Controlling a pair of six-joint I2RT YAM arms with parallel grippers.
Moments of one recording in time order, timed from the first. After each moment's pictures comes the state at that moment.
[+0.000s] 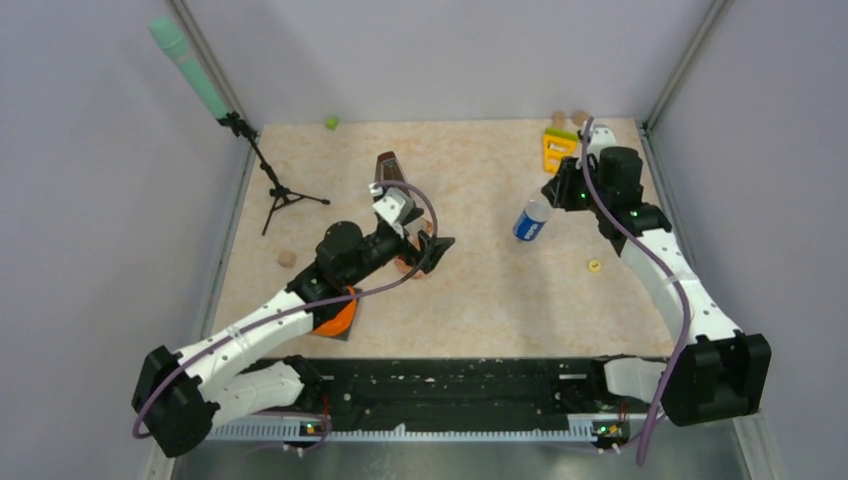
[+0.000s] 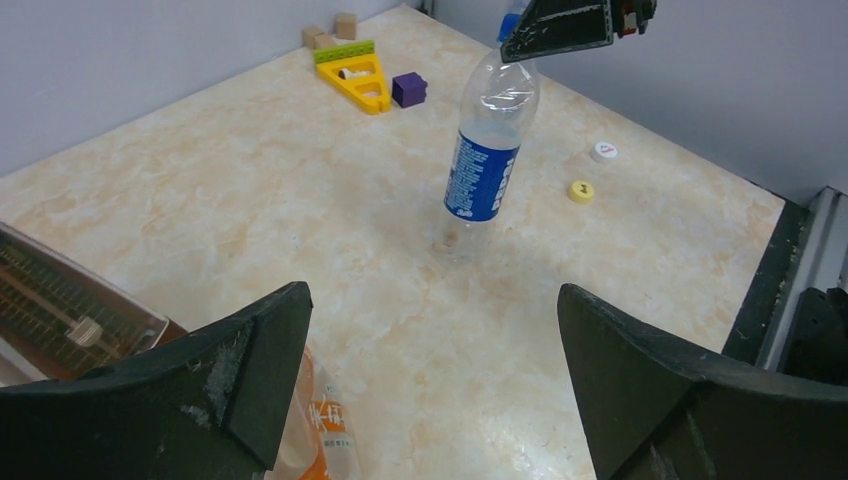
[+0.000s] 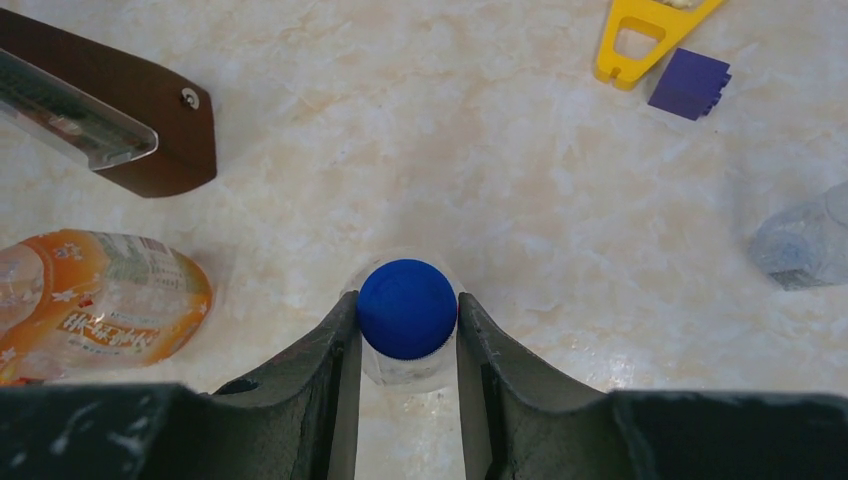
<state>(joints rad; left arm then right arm) -0.75 1.00 0.67 0.32 0.12 -0.11 0.16 1.21 1.04 -0.31 -0.16 0.16</state>
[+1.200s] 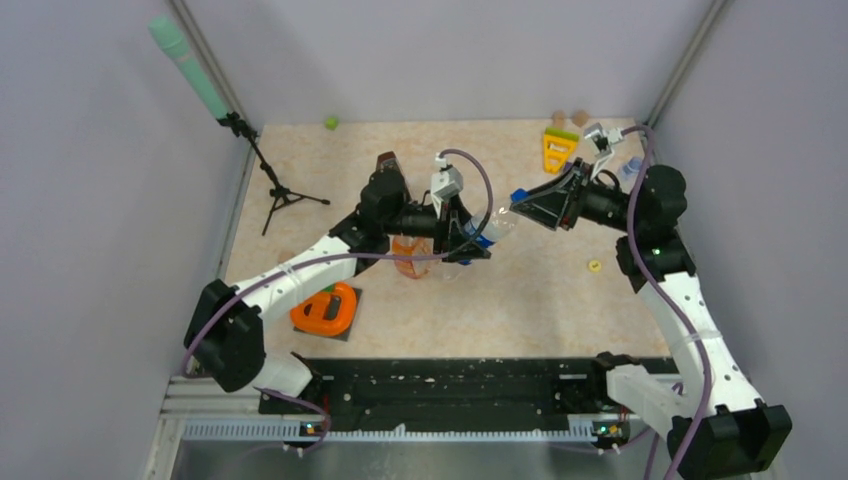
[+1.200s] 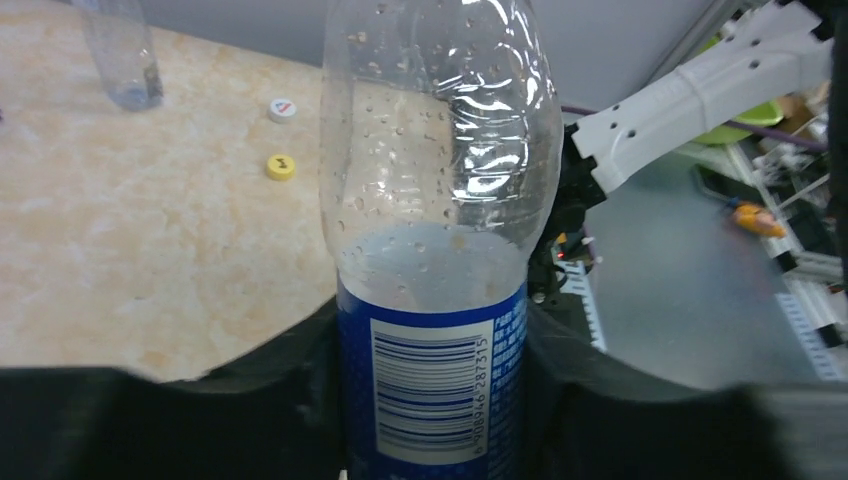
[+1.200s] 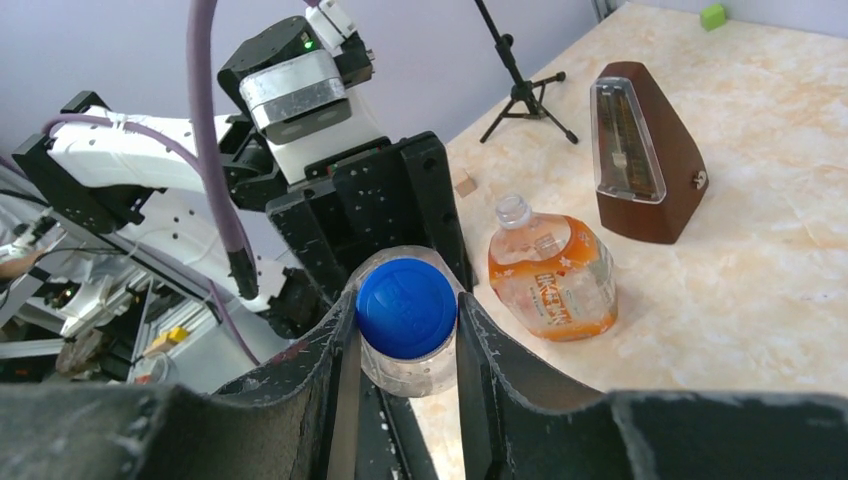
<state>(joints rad) -0.69 1.43 1.05 0.30 0.94 -0.22 0.16 0.95 0.96 0.05 -1.00 0.57</state>
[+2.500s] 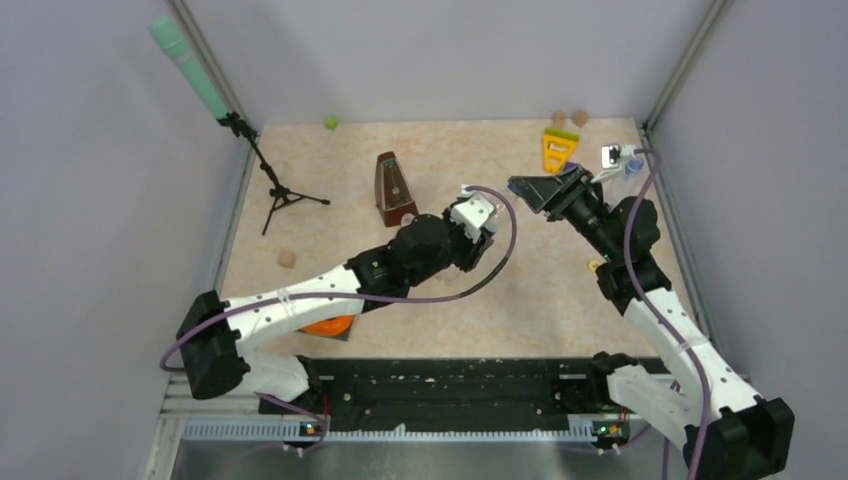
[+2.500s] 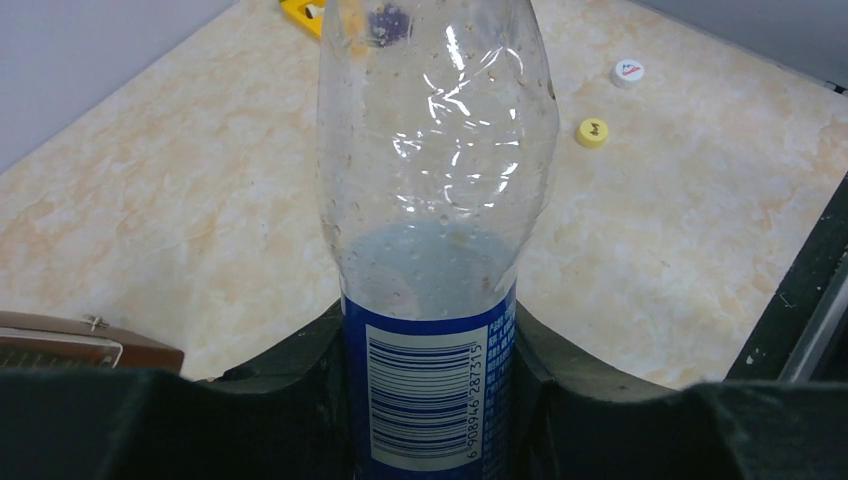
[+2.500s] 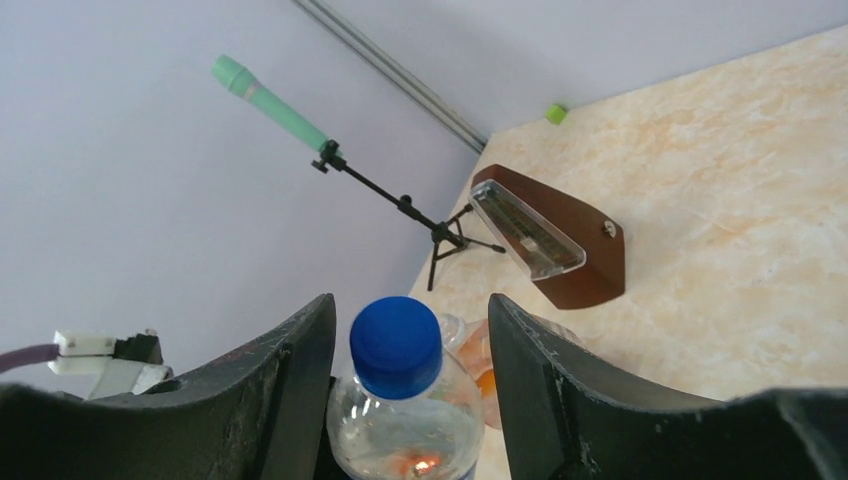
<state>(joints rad) -1.05 1.35 1.06 0.06 -0.18 -0.01 0.31 0.89 0.73 0.30 -0.34 0.88</state>
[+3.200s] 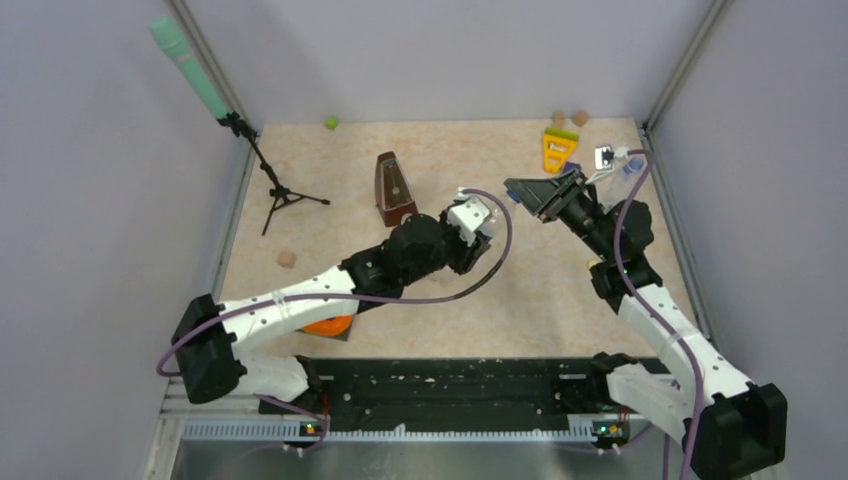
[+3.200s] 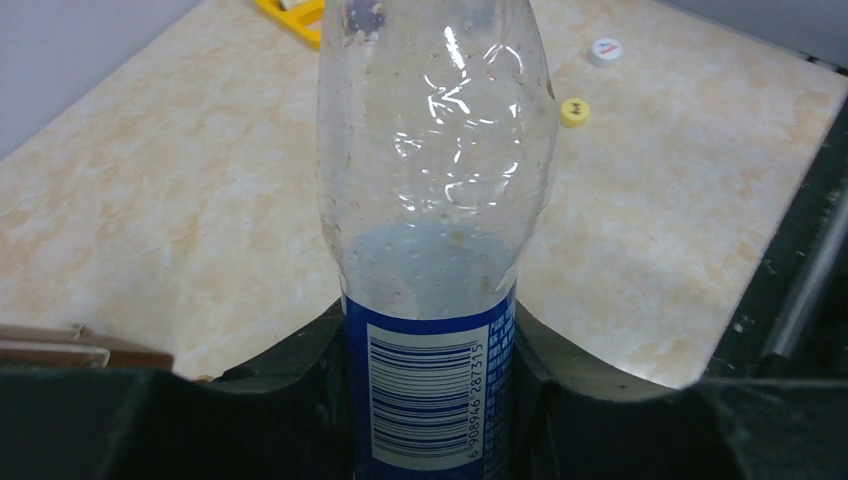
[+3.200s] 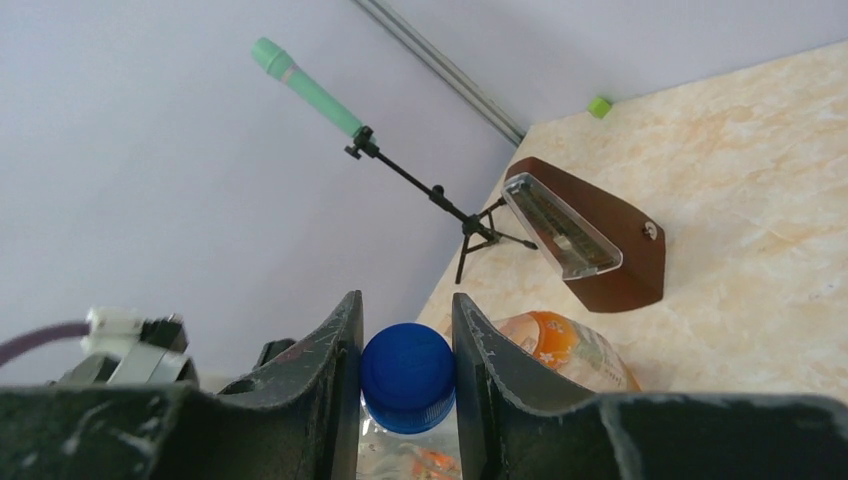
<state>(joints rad) -1.05 1.34 1.04 0.06 -0.18 0.03 0.32 0.93 0.69 0.45 -0.39 0.94</state>
